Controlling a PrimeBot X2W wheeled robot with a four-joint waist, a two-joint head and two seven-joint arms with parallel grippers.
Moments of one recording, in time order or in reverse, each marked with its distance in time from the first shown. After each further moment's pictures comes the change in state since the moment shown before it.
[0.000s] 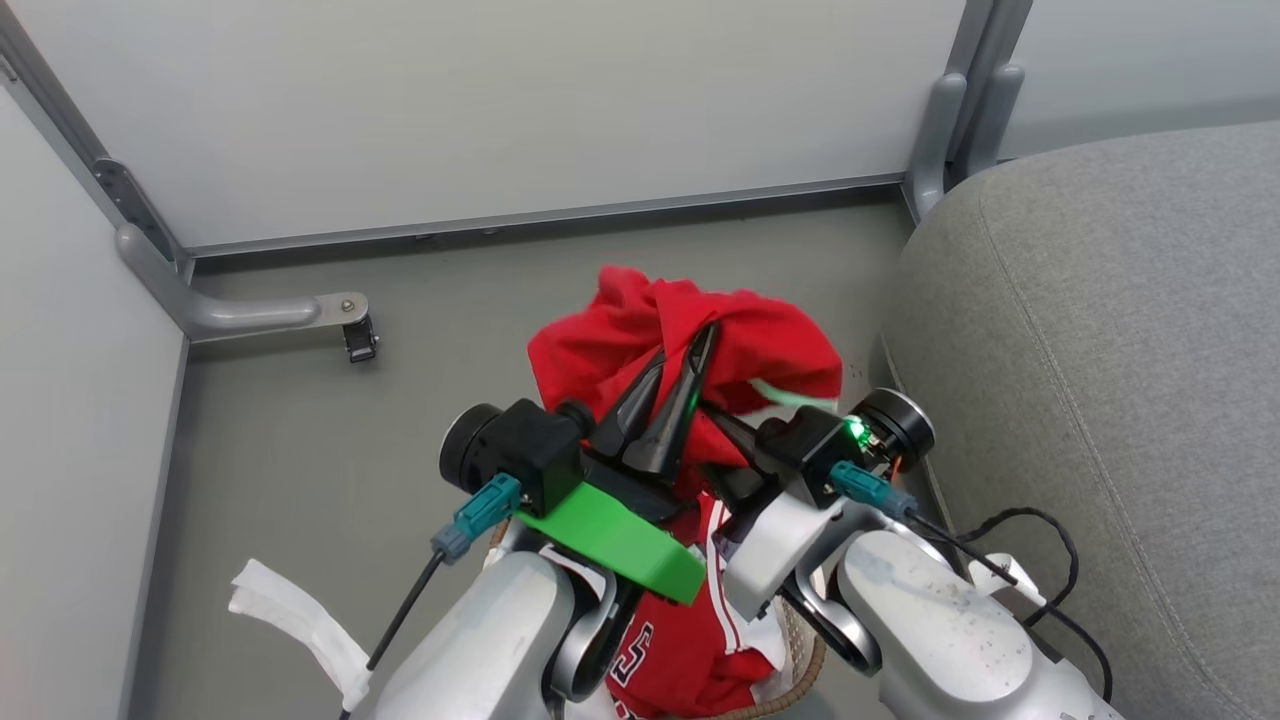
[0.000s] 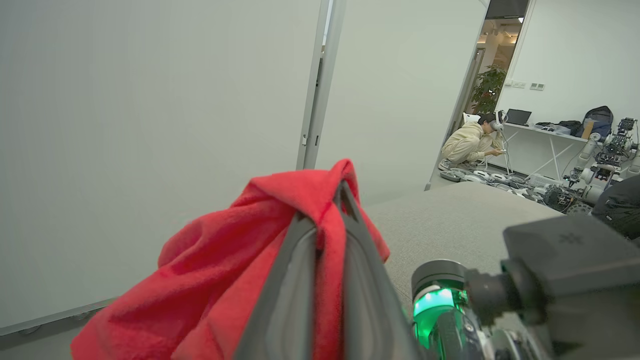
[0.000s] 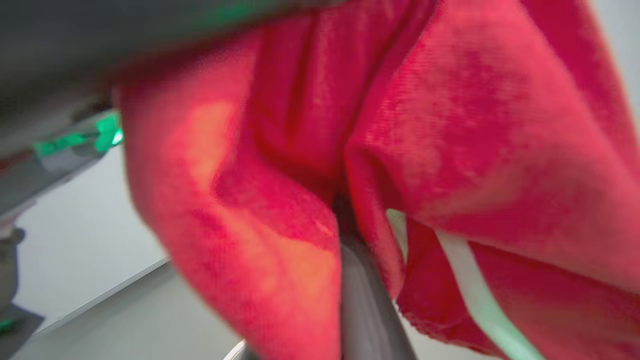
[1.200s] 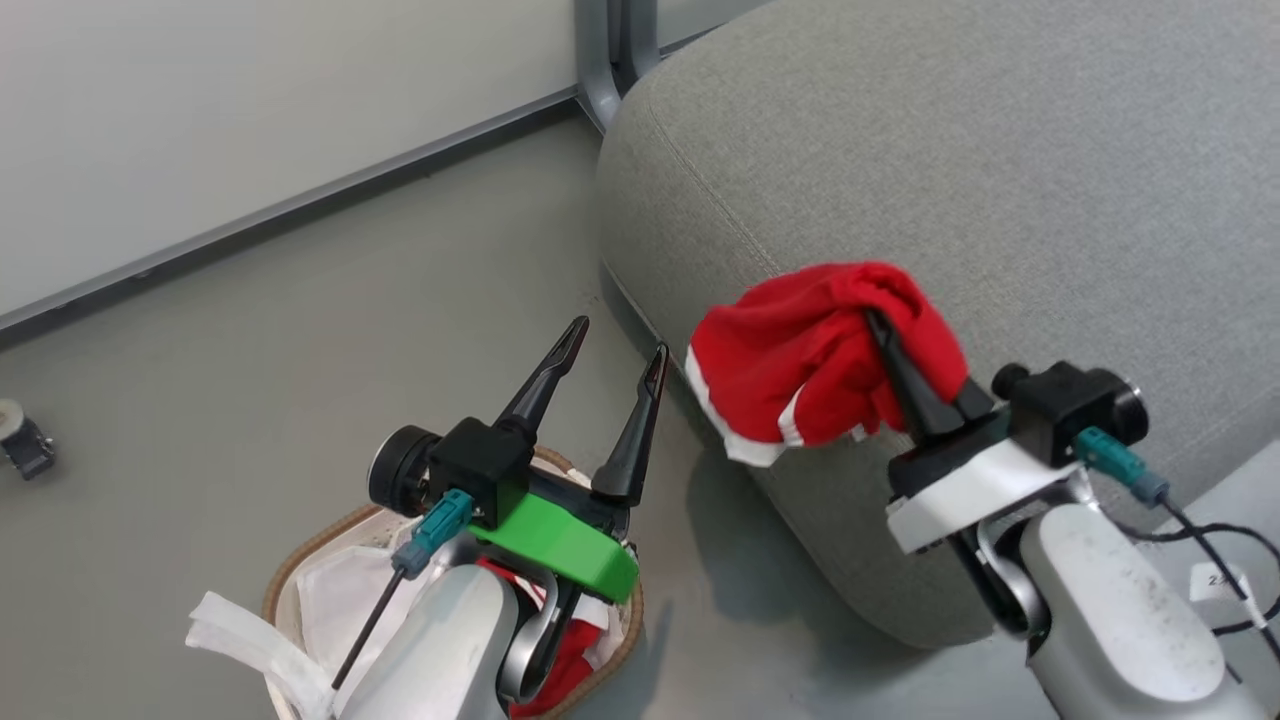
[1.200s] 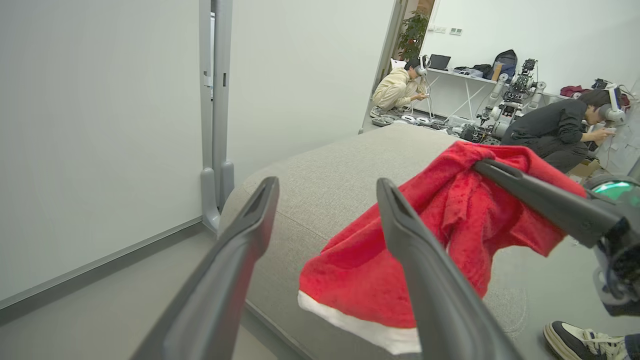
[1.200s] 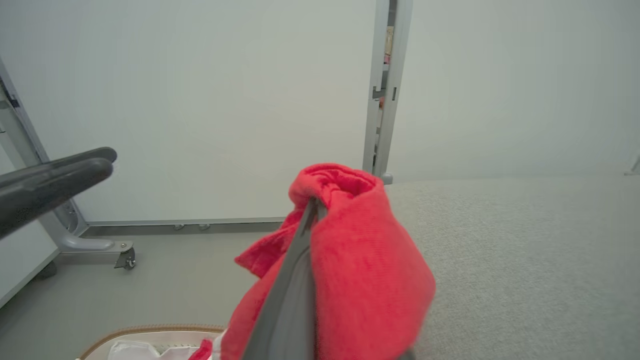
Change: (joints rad) left arm 0.067 -0.002 0.152 0.063 0.163 -0.038 -0.001; right arm 0.157 -0.132 -0.300 -0.251 0.058 0.000 0.000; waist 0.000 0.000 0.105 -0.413
